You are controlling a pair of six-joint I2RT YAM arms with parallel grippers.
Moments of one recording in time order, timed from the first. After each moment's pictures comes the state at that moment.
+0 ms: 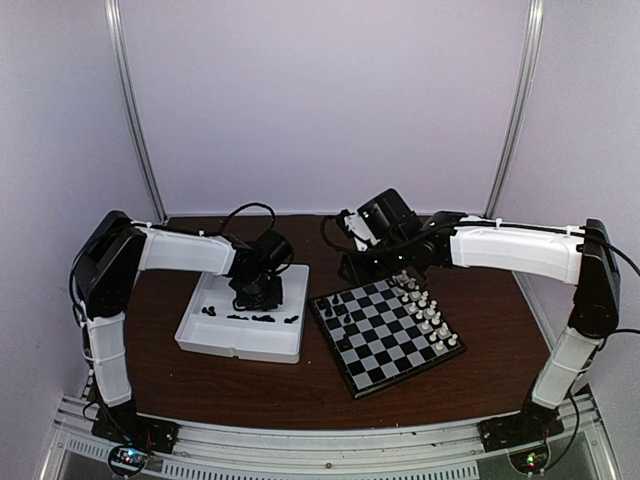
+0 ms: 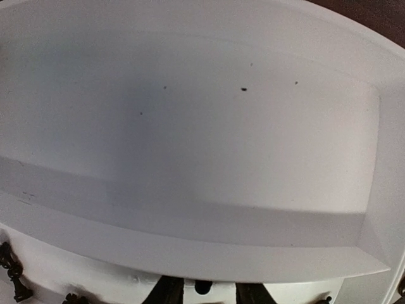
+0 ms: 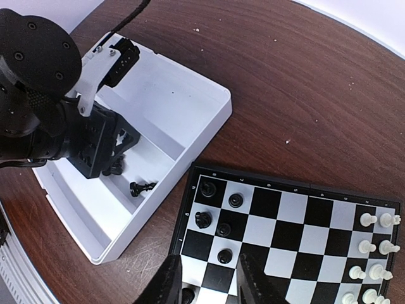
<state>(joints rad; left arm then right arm) -0.73 1.98 1.33 -0.57 -0.24 -0.79 0.85 1.72 1.39 -0.46 0.04 0.30</state>
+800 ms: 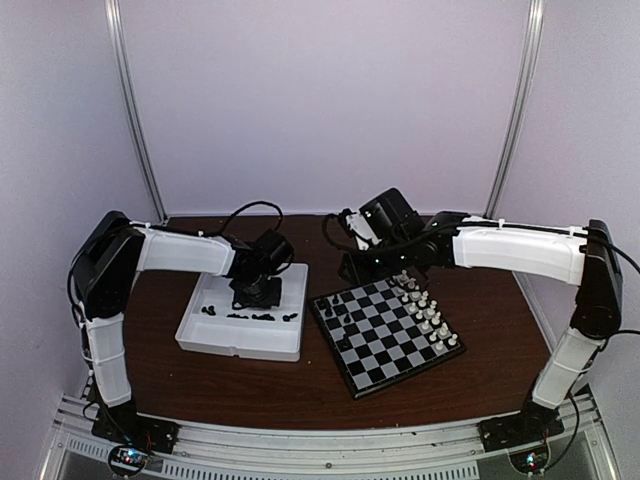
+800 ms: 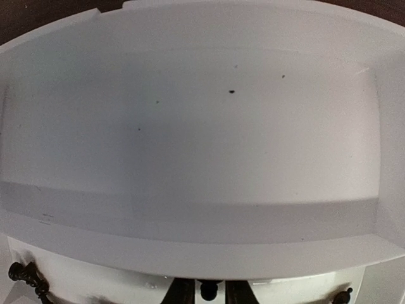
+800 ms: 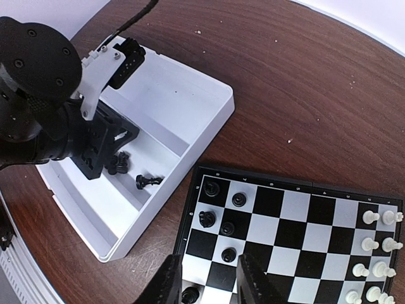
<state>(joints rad) -0.73 1.99 1.33 -0.56 -0.31 -0.64 0.85 1.71 1.38 -0.45 0.03 0.31</state>
